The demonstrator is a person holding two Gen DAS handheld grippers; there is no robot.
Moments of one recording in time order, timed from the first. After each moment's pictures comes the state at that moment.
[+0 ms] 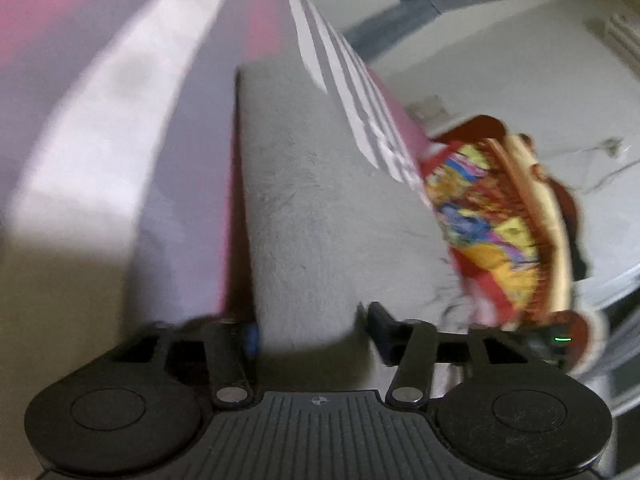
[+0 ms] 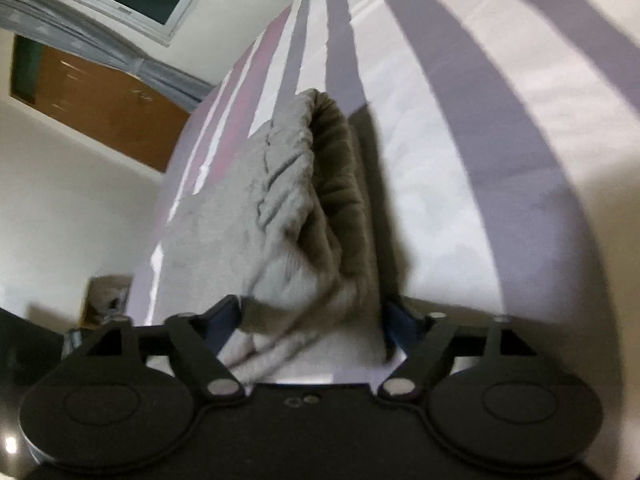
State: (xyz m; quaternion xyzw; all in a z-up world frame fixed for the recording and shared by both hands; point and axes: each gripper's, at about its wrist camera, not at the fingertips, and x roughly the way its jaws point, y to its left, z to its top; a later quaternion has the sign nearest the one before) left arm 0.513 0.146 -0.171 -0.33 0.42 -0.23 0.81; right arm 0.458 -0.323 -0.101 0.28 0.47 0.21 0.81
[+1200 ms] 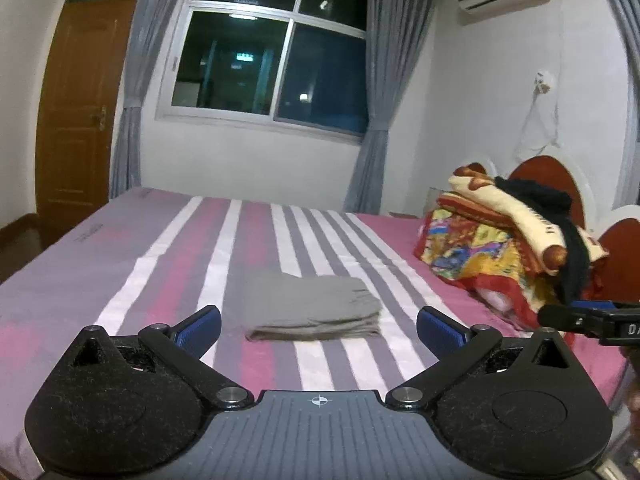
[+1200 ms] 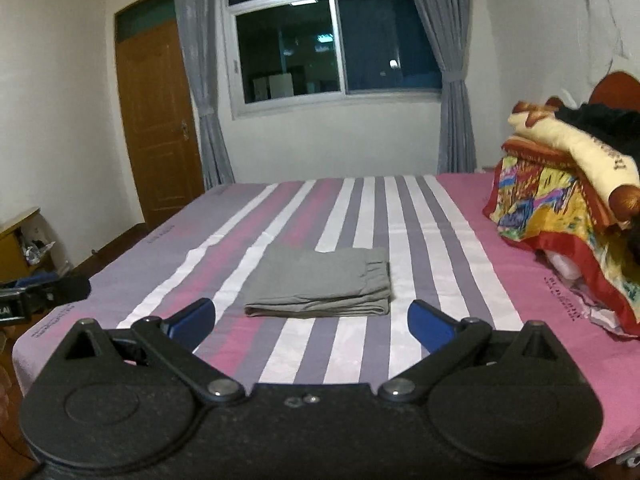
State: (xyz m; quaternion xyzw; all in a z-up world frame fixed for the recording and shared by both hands) left arm 0.044 0.084 0.120 -0.09 0.17 -0.07 0.98; right arm 0.036 -0.219 0.144 -0.01 0.22 0.13 0.97
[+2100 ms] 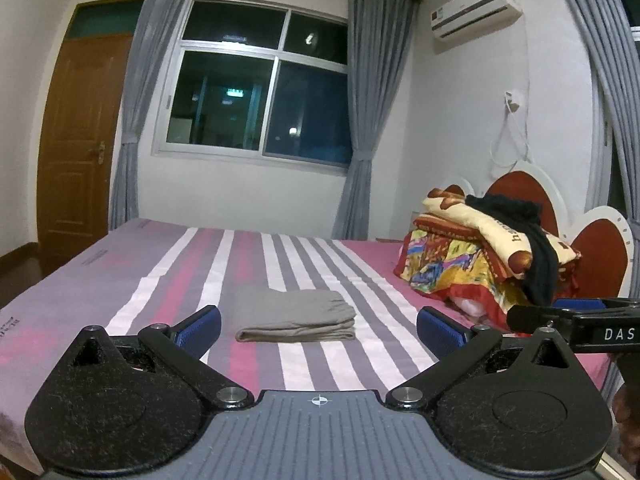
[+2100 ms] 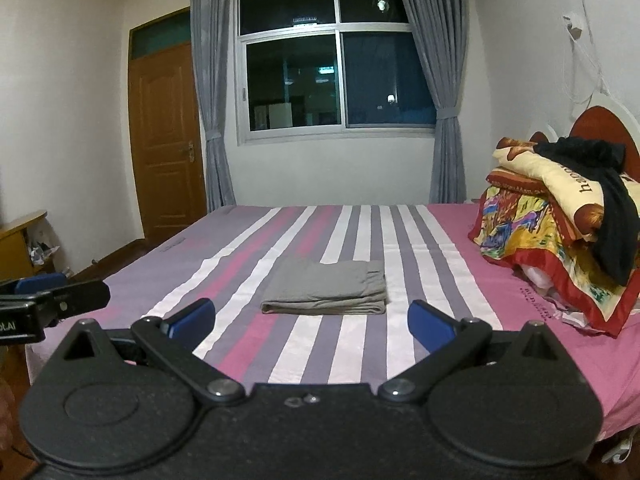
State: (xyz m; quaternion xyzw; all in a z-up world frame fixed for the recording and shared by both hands) left arm -0.074 0.063 0.126 -0.07 0.11 -0.08 0.99; right arm -0.065 -0.200 0.144 -0.02 0.17 0.12 0.98
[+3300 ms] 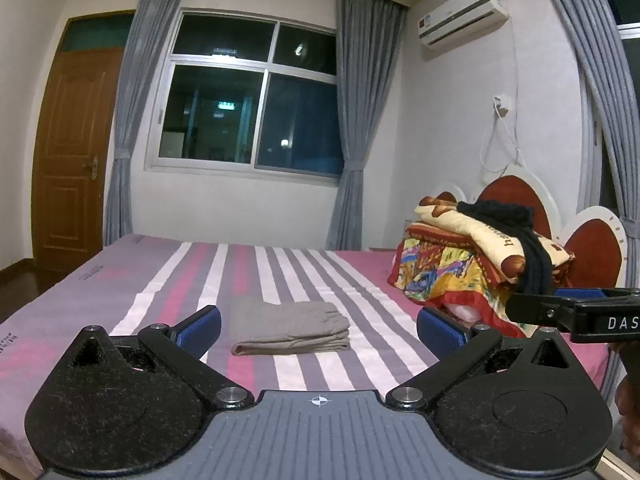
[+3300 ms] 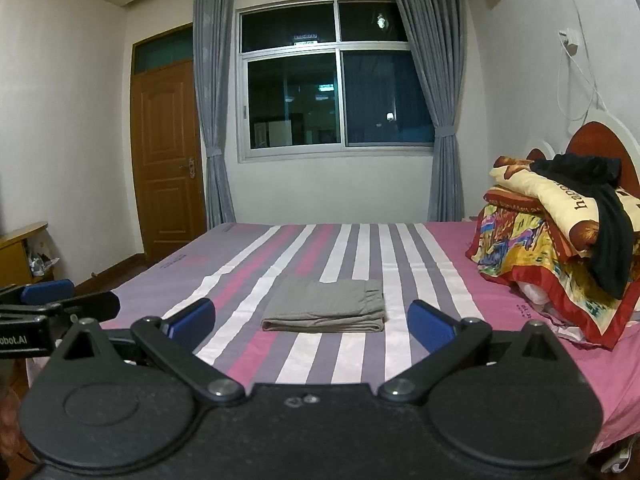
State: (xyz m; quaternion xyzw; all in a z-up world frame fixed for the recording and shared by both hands) left arm -0.079 0.049 0.131 -0.06 0.09 -0.08 0.99; right arm -0.082 -0.199 0.155 -0.02 0.15 0.12 0.98
